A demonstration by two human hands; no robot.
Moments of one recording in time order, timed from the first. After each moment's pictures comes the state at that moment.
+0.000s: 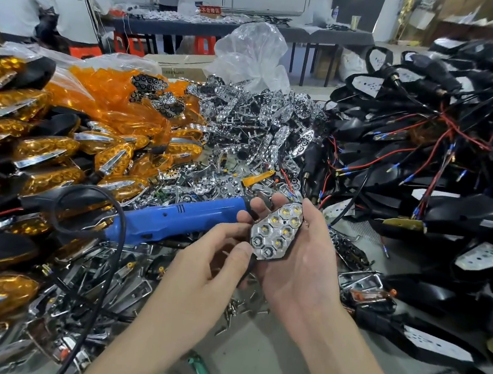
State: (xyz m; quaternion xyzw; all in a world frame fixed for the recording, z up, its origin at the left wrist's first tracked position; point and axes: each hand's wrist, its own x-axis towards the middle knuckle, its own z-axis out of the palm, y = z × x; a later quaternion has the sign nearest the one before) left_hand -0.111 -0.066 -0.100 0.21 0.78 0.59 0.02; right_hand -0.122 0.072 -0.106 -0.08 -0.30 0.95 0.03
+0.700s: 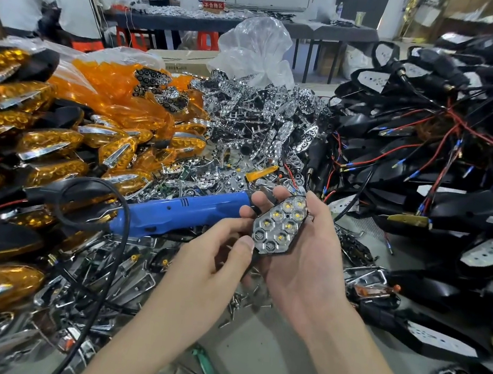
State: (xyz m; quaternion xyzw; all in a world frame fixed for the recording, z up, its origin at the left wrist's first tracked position) left_hand -0.112 -0.069 -0.104 0.21 0.79 0.57 0.02; right_hand -0.119 0.075 -0.113 -0.06 -0.32 0.94 0.03
